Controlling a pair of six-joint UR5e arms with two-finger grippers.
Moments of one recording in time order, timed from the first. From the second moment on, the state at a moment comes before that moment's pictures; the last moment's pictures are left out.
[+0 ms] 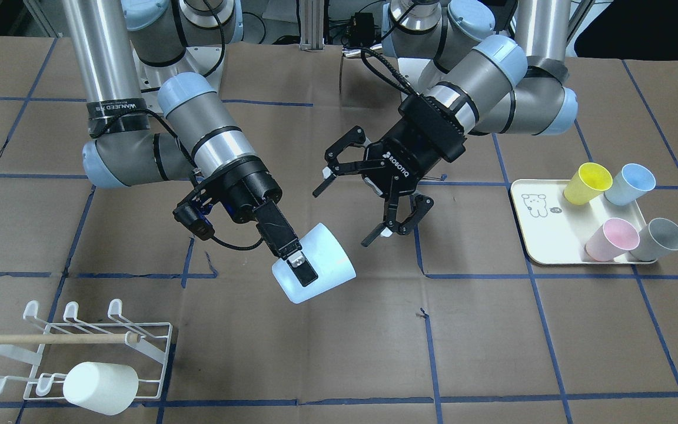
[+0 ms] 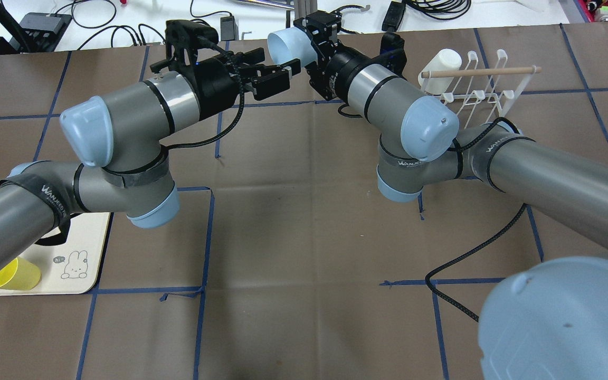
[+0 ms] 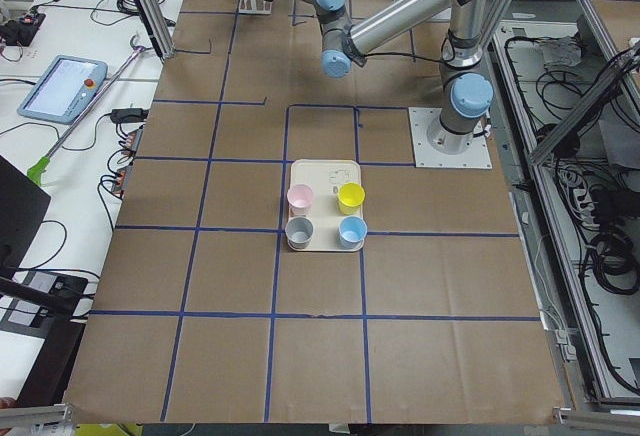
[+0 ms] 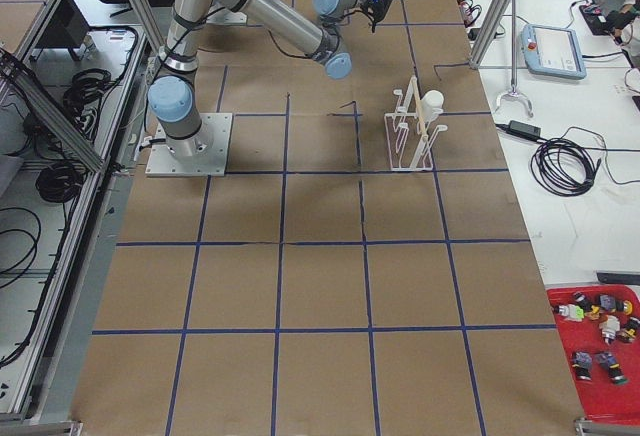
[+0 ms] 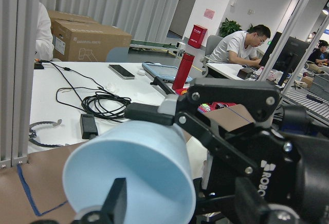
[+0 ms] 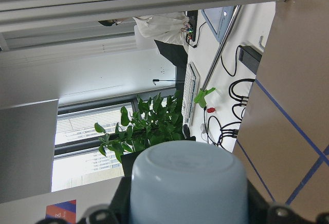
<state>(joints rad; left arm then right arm) -1.57 -1.78 -2.05 0.25 0.77 -0.03 1.77 -1.09 1.85 -3.69 -1.16 1.63</state>
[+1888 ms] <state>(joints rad) -1.51 -1.58 -1.60 -1.29 1.49 -0.03 1.36 -1.07 1.85 -3.69 -1.23 -0.03</state>
